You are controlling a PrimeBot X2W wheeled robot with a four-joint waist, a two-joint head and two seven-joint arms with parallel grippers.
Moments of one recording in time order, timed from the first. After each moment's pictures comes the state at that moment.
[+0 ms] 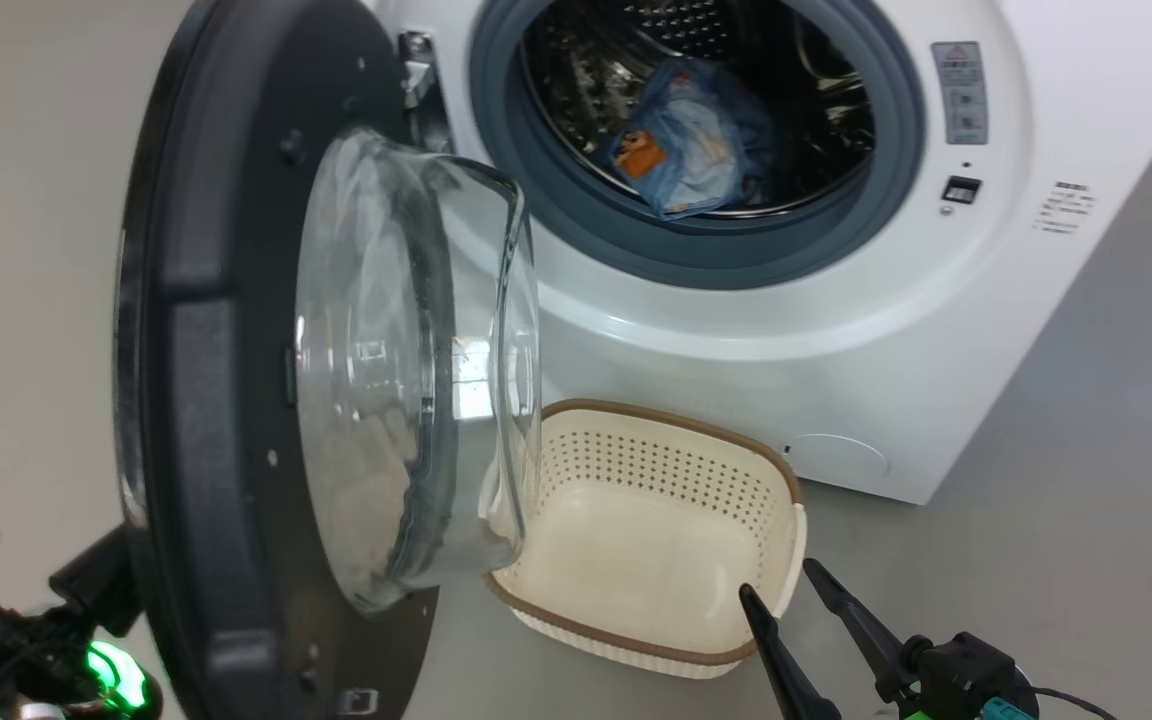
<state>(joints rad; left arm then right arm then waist) -0.13 0.07 0.35 -0.16 -1.66 0.18 0.96 0.04 -0.08 0.27 0.13 0.27 0.13 -0.26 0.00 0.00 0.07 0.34</state>
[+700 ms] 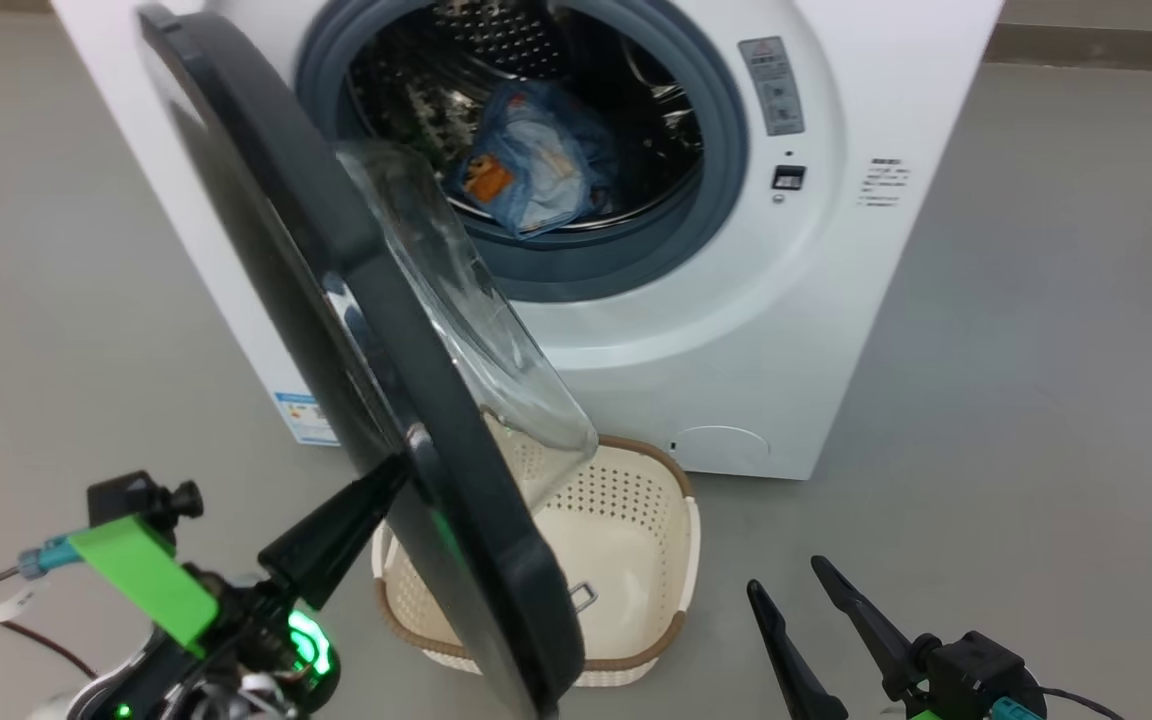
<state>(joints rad) -0.12 0.05 0.02 -0.16 -1.71 0.07 0.72 0.04 -0.08 0.25 0.13 0.27 0.13 -0.26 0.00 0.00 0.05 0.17</state>
